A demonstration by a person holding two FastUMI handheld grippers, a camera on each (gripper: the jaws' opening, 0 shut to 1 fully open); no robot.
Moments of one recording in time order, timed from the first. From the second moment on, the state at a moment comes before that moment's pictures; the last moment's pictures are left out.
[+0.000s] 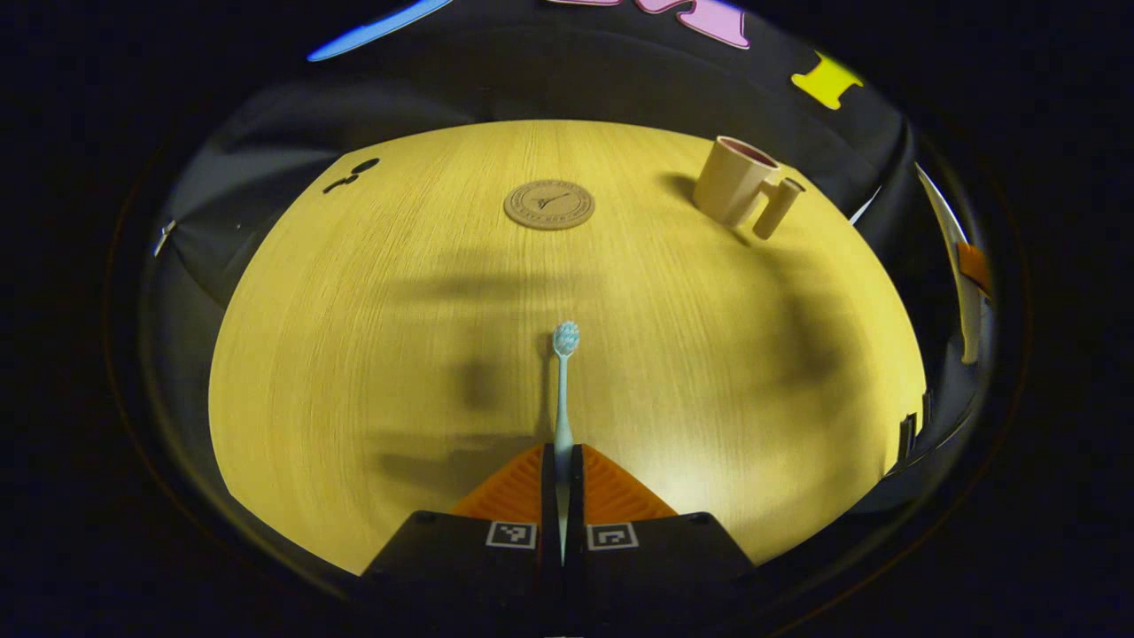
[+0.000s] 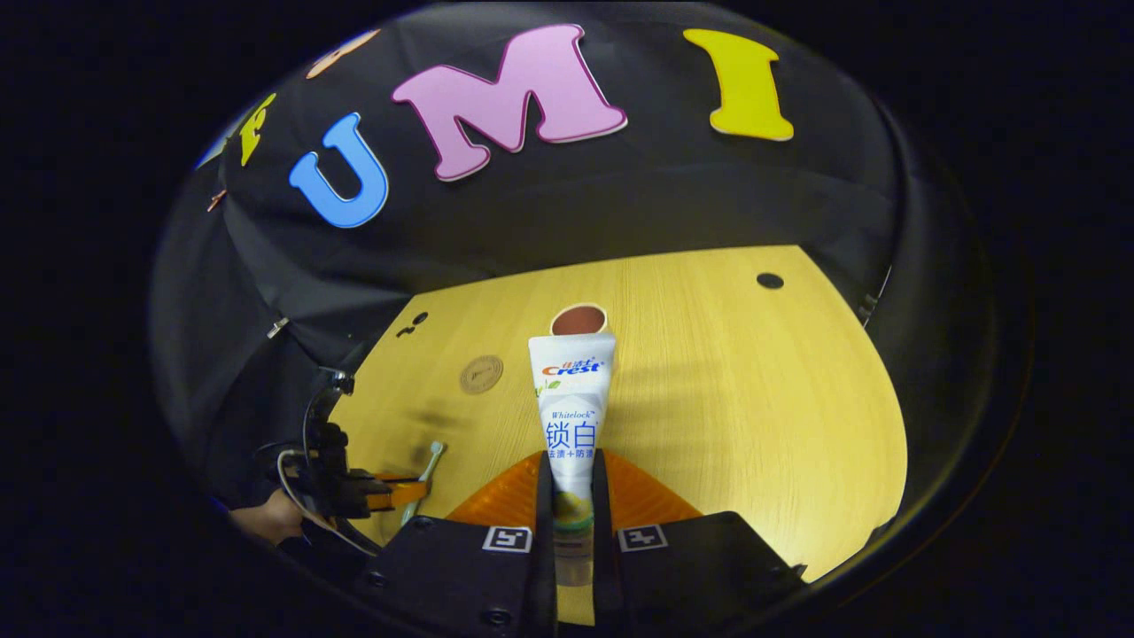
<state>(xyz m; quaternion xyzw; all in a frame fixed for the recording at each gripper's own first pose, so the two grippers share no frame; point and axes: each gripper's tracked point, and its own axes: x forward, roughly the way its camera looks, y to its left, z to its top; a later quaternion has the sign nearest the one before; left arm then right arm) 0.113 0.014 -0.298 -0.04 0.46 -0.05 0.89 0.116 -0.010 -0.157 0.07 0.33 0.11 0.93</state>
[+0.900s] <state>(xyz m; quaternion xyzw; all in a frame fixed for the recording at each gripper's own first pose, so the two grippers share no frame) 0.132 -0.034 -0.161 -0.11 0.30 -0.10 0.94 0.280 0.027 -0.091 0.08 0.12 0.13 0.98</state>
